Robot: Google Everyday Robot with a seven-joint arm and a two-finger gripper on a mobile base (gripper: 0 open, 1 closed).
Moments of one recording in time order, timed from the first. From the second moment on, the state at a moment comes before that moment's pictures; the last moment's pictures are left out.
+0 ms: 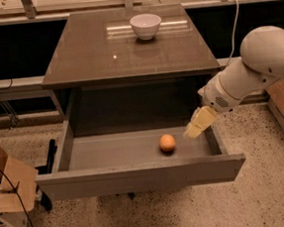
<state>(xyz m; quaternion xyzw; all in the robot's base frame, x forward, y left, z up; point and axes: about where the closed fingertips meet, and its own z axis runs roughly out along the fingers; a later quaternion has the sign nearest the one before) 0.559 -0.164 0.774 -0.49 0.82 0.13 0.24</state>
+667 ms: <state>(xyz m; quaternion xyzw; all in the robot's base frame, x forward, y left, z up) 0.563 -0.153 0.751 -0.48 0.83 0.14 0.24</state>
